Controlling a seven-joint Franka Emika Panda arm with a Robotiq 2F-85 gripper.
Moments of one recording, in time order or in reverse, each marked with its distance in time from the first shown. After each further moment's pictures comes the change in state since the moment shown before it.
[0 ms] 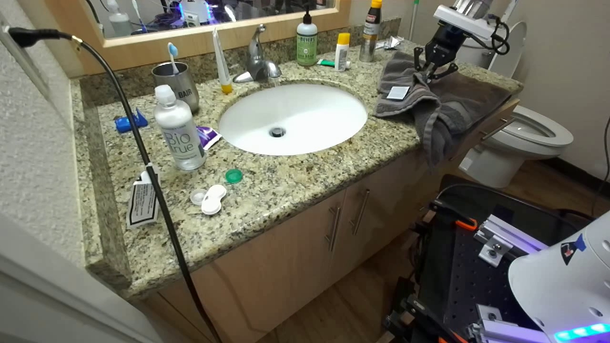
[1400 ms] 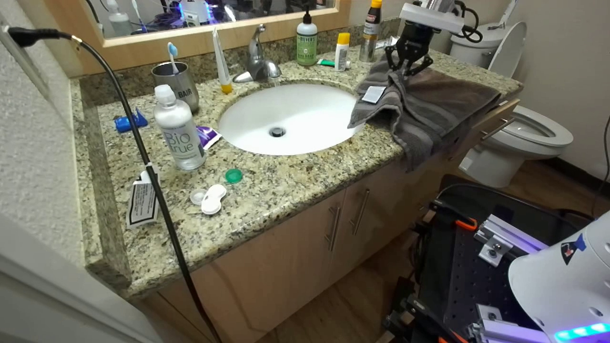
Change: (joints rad) arm 0.073 -0.100 0.146 -0.073 -0.213 0.125 0.143
